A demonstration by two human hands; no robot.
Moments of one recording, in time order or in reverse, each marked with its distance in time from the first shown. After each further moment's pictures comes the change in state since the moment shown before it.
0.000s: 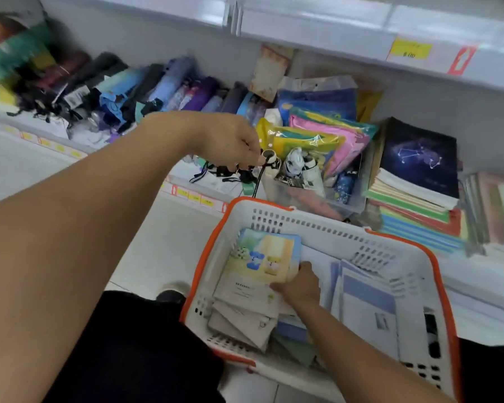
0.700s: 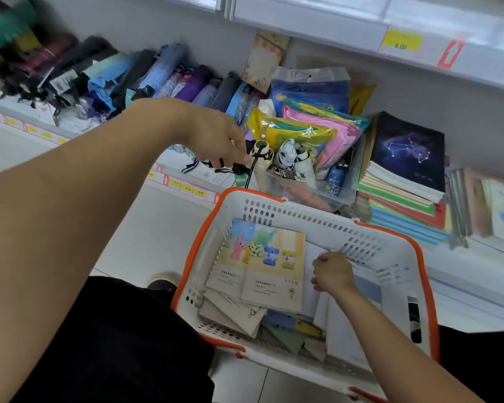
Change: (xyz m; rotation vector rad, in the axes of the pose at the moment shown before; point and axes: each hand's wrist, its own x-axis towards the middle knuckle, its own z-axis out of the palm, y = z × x) left_hand -0.005 0.002 0.003 0.018 -0.158 -0.089; right_hand 0.018 0.028 -0.076 0.047 0.051 0.025
